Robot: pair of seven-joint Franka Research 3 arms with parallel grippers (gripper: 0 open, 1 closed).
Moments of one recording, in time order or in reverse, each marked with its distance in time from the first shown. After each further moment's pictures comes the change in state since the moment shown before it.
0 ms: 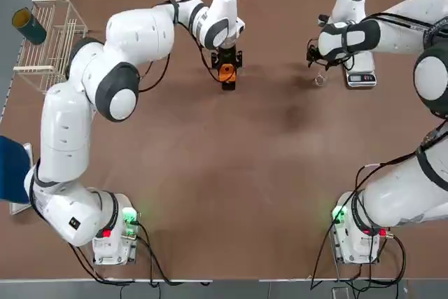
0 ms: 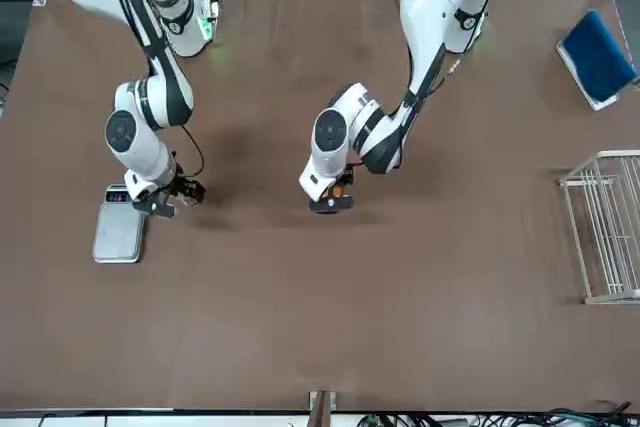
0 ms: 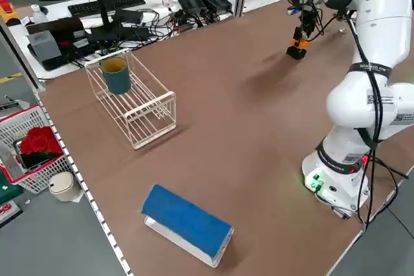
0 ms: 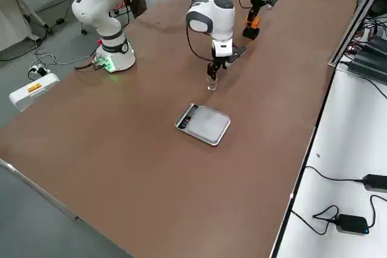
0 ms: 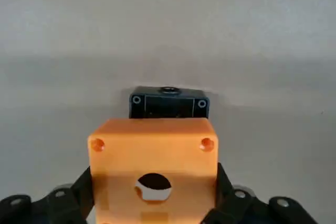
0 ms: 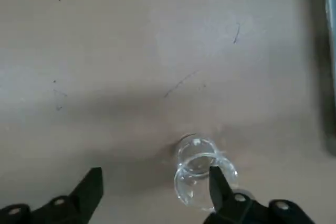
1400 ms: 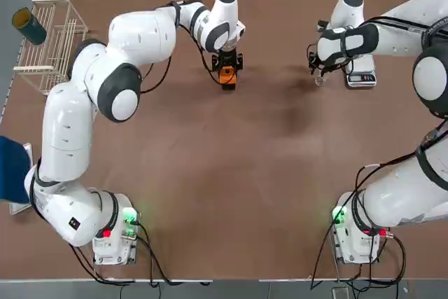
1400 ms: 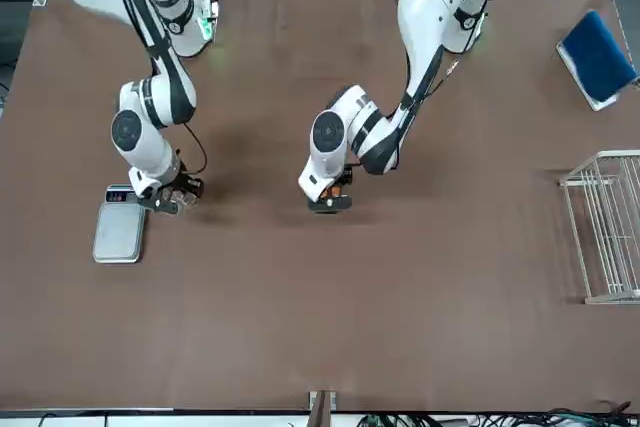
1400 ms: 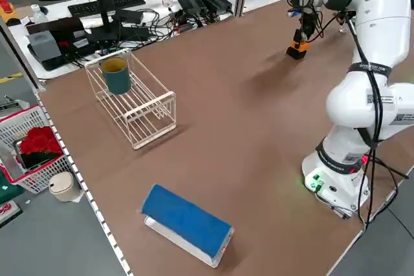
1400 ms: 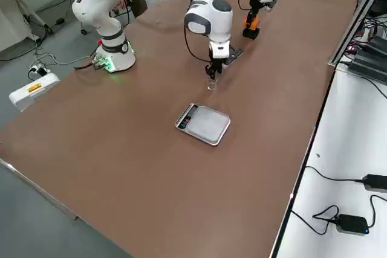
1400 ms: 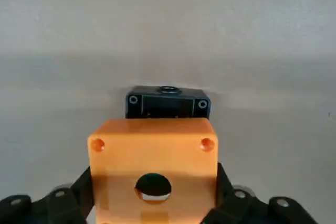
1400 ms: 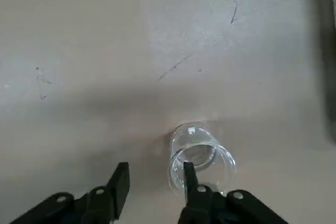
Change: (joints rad) left arm -0.003 0.011 0.000 0.000 0.006 0.012 -0.007; right arm 0.001 0.007 -0.007 -0.032 0.000 0.016 0.006
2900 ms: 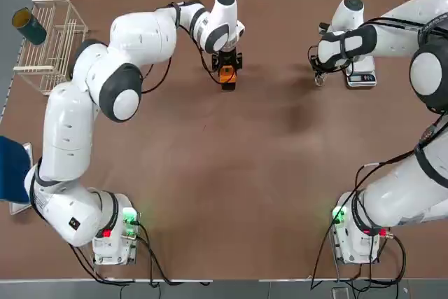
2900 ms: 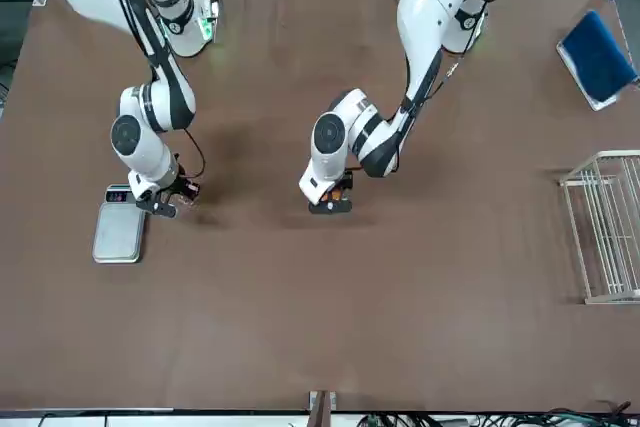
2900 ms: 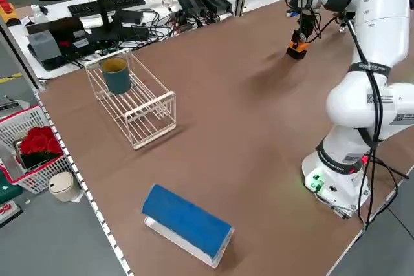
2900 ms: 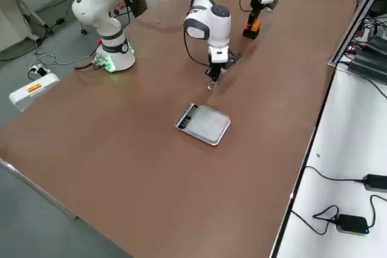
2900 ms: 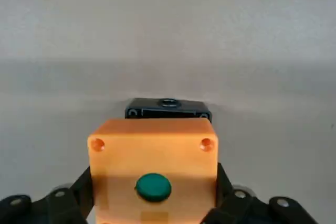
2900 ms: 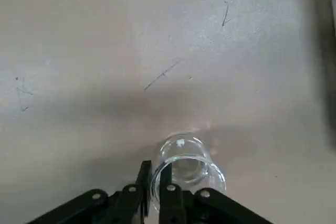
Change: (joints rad) left arm -0.002 0.013 0.007 0.000 0.019 0.030 0.000; right arm -0.008 0.033 -0.012 0.000 0.000 0.042 0.000
